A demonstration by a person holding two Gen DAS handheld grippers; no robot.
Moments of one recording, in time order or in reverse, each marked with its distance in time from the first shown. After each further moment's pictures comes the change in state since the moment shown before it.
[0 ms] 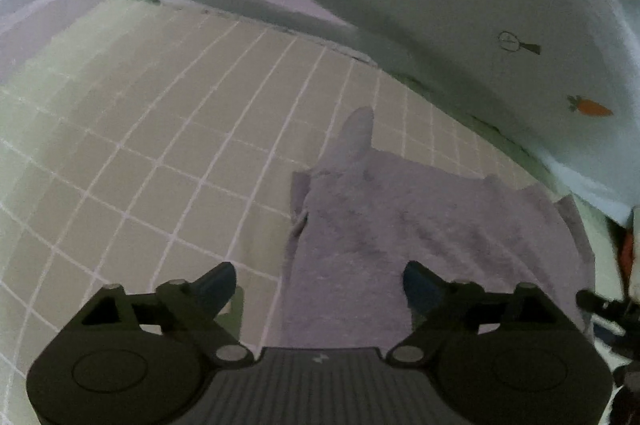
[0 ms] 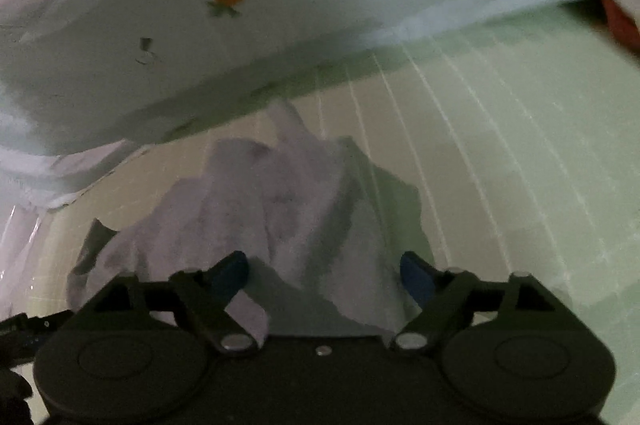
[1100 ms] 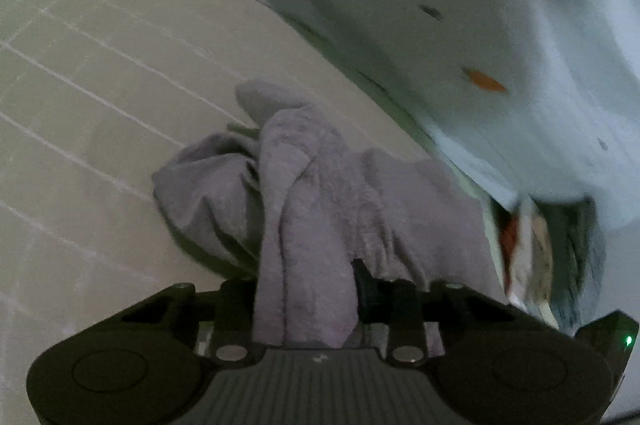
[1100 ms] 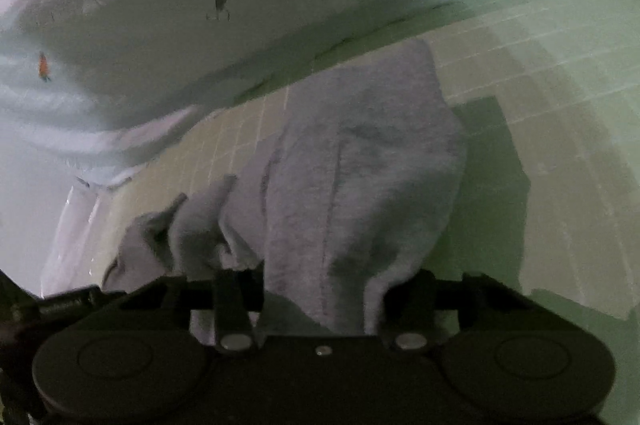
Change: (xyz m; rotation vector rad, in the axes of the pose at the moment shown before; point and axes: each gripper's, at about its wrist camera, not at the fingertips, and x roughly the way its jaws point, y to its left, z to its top) left arm -0.016 -0.056 -0.047 -0.057 0.111 -0.381; right arm -0.031 0.028 -0.049 0.069 0.045 0.197
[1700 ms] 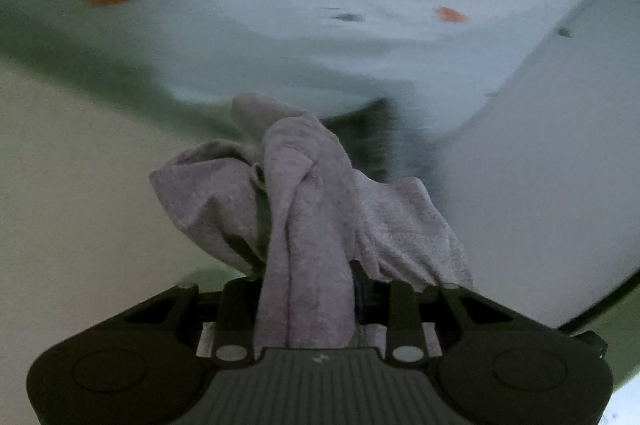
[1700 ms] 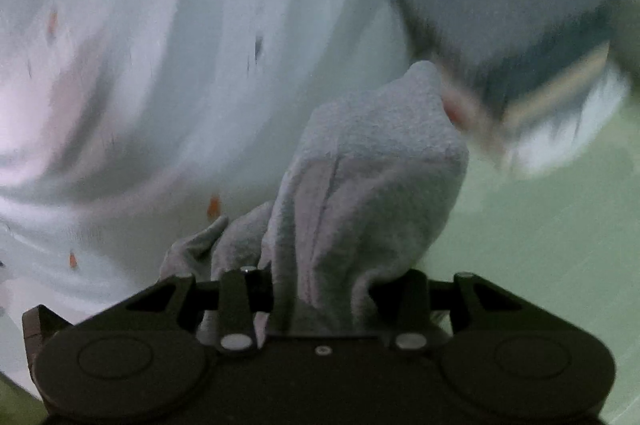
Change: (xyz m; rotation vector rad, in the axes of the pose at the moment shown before) left arm 0.064 -0.295 -0.061 0.289 0.037 -0.489; right arm -0.288 -0.138 0.023 0.125 -0.491 -0.063
